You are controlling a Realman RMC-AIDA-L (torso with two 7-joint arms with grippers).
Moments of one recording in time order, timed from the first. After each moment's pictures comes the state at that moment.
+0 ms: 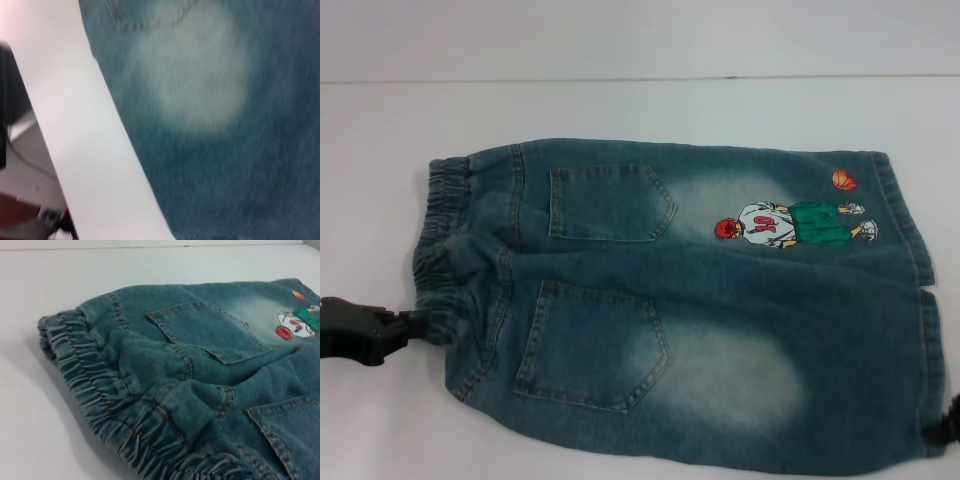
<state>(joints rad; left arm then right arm) -0.41 -2.15 0.46 1.00 2.48 1.56 -1.71 0.48 2.08 -0.65 -1.05 -2.72 -1.88 1.66</state>
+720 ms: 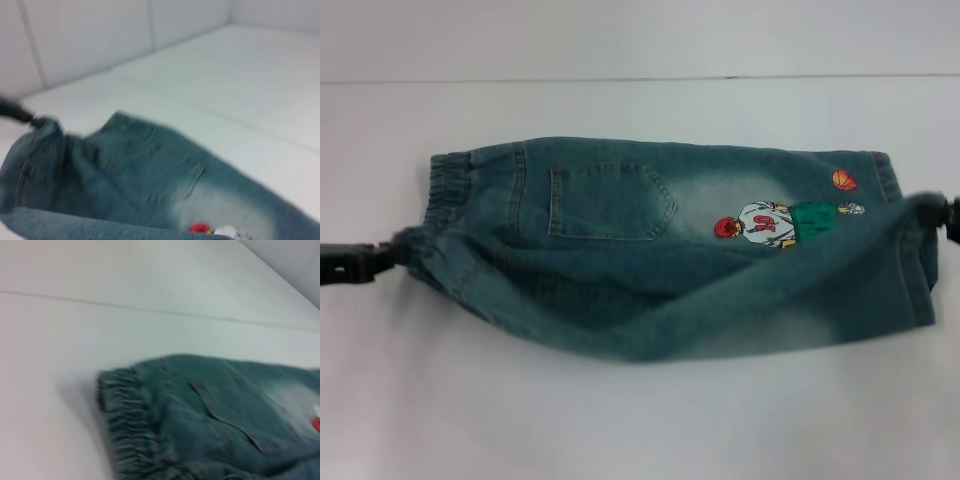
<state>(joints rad) -0.43 -2.14 0.44 1.02 2.35 1.47 -1.94 0.44 2.09 -0.40 -1.08 -2.23 -1.74 1.52</state>
